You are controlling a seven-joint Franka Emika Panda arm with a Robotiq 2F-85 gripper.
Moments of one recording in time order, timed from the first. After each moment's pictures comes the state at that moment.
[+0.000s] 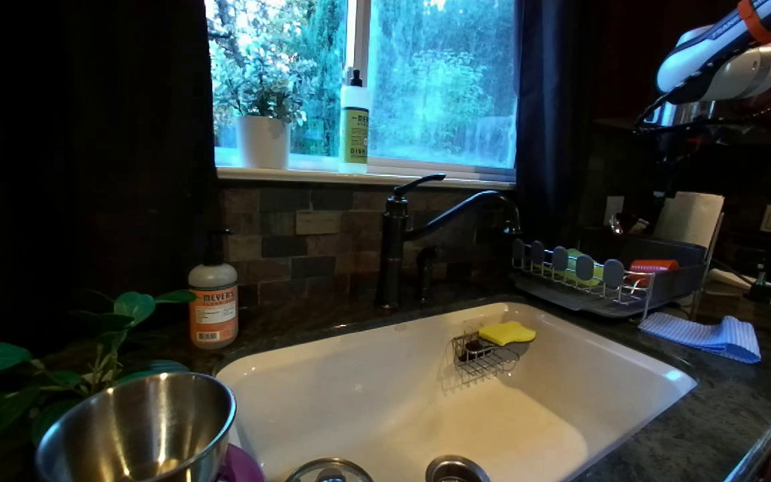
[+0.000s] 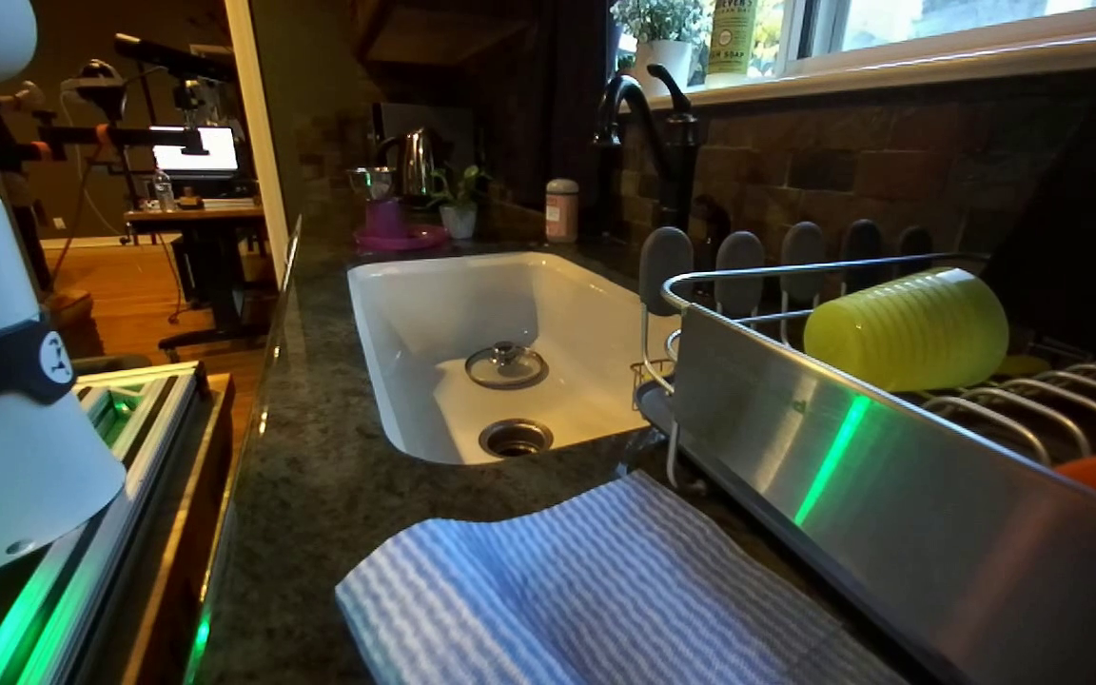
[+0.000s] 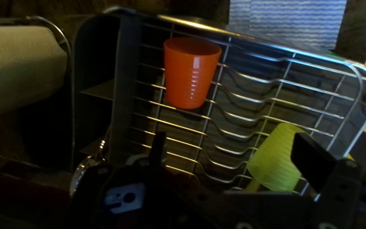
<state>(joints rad) -0.25 -0.13 -0.37 -2.12 -0.21 2.20 -0.67</state>
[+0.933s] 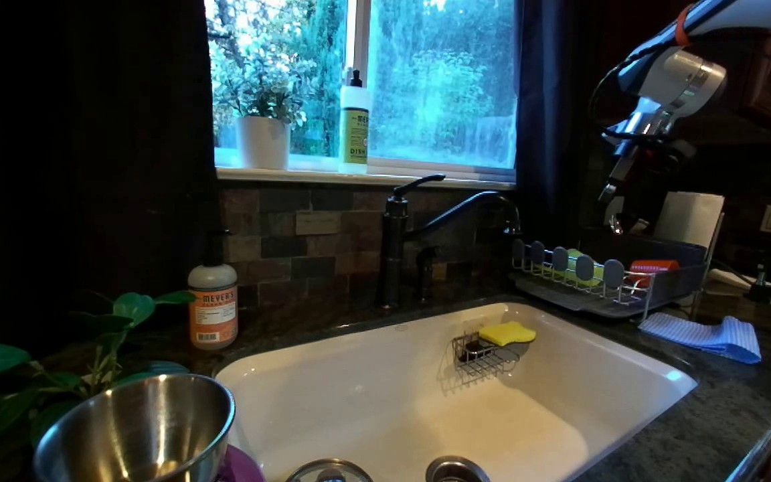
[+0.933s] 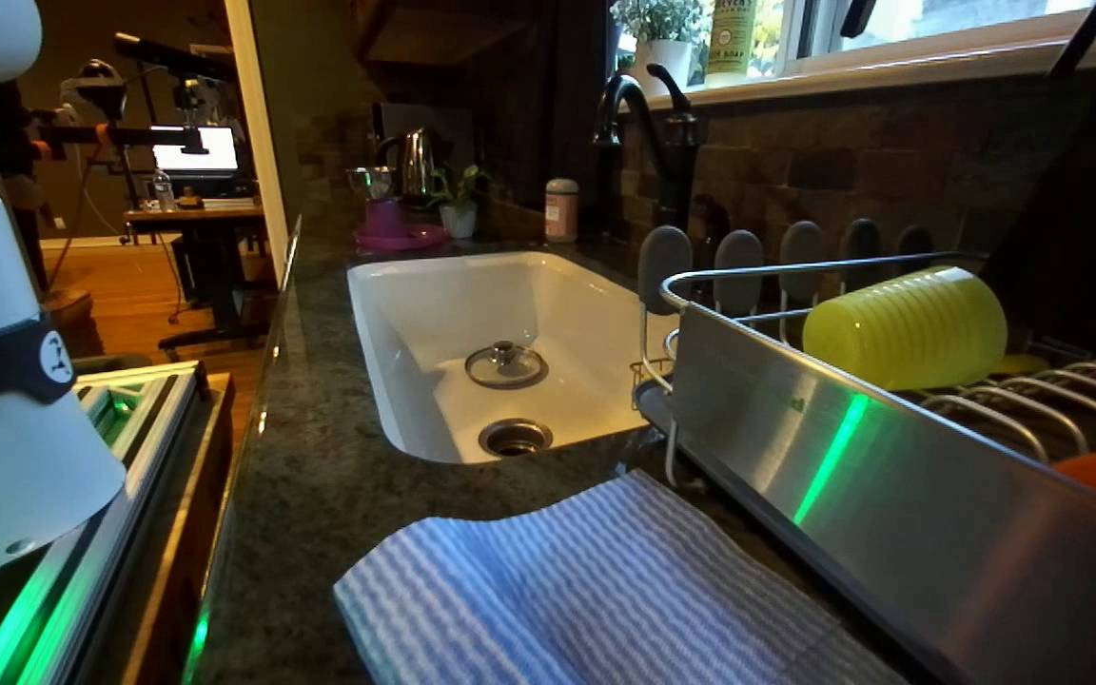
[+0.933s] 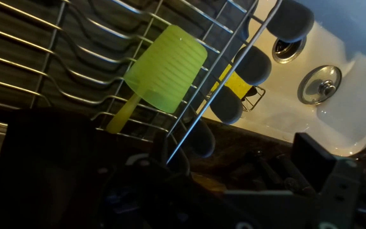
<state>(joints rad) -0.29 0.16 -0.35 -1.80 0.46 1.82 -1.24</state>
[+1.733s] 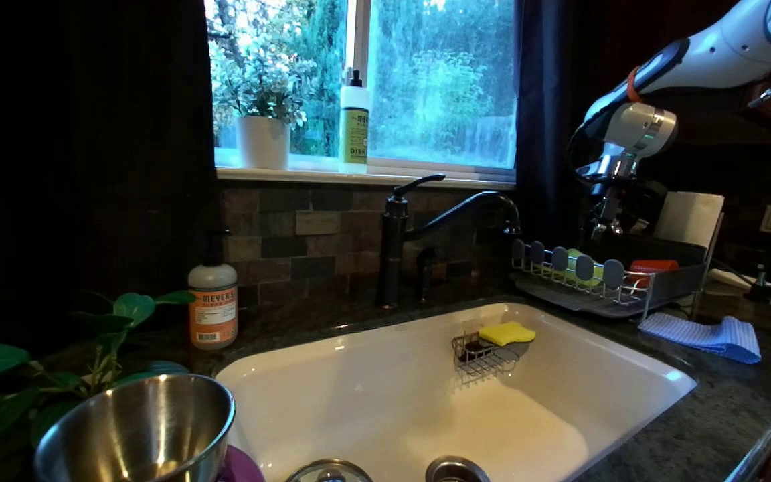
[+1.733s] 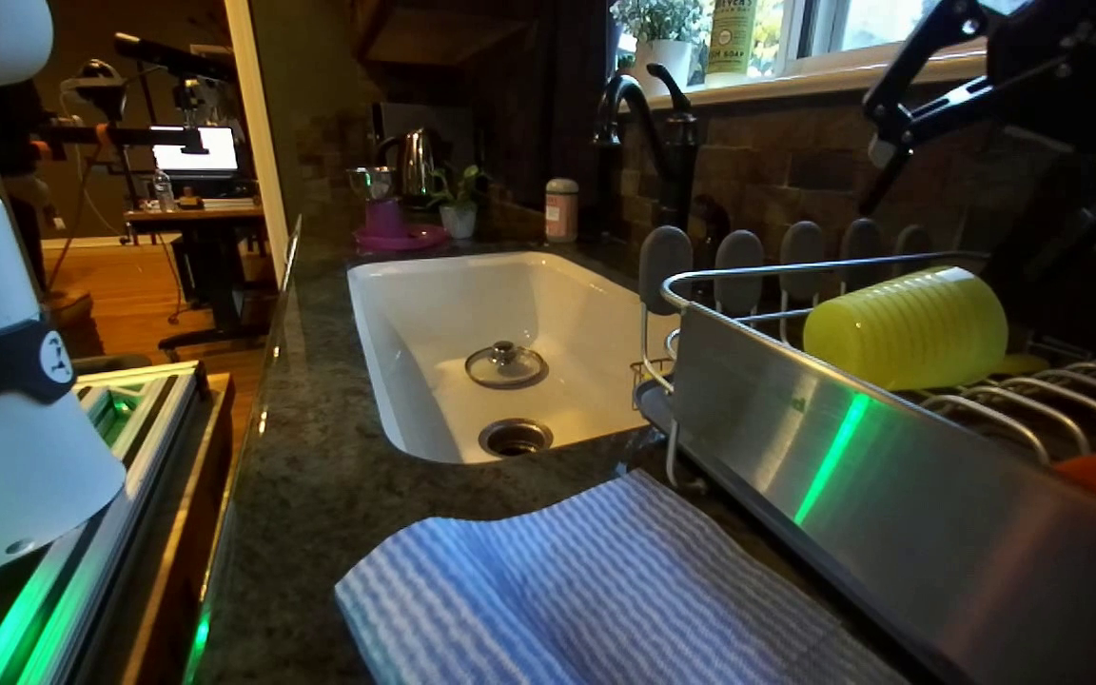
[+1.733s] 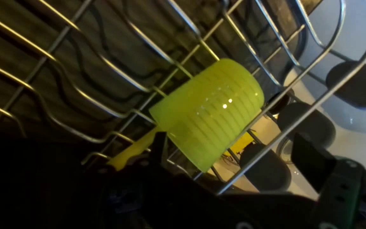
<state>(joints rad) -0.39 0.45 -0.24 -1.59 0.40 1.74 -1.46</state>
